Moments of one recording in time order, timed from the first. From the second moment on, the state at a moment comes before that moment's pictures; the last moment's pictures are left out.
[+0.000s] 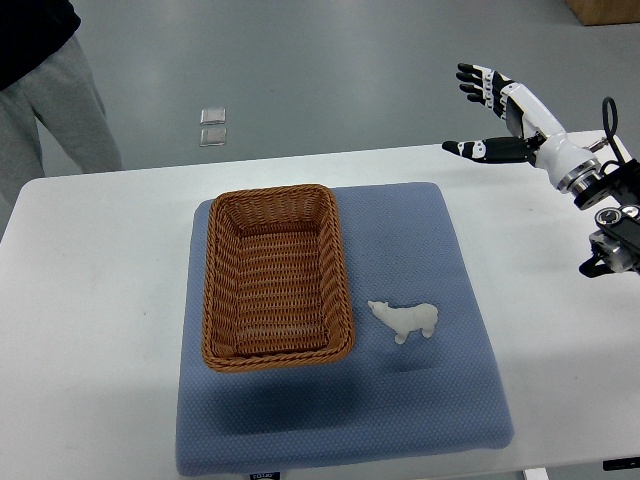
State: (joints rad) left arm 0.00 0.00 -0.02 -0.14 0.02 -0.07 0.13; right arm 0.69 -0.53 0.66 1.00 -0.93 -0.02 0.54
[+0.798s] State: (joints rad) left arm 0.00 0.00 -0.02 -0.14 0.02 -0.07 0.13; right arm 0.80 -0.72 0.52 1.34 -1.52 0.43 0.54
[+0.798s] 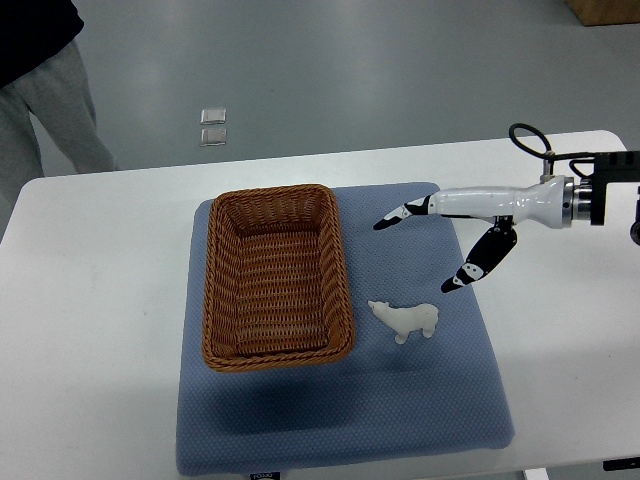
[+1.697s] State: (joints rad) left arm 0.00 0.00 -0.02 -0.14 0.02 -0.07 0.13; right arm 0.65 -0.61 0.50 1.29 -1.59 0.30 0.52
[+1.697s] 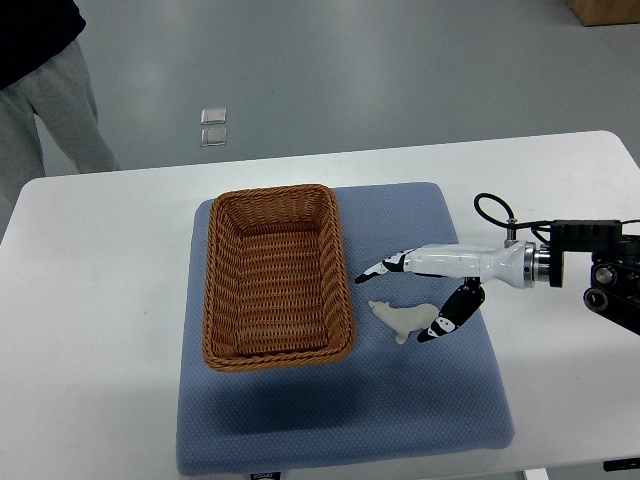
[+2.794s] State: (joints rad) left arm 0.00 0.00 -0.02 -0.14 0.02 -0.07 0.13; right arm 0.60 -0.57 0.50 1.23 -1.60 0.27 0.49
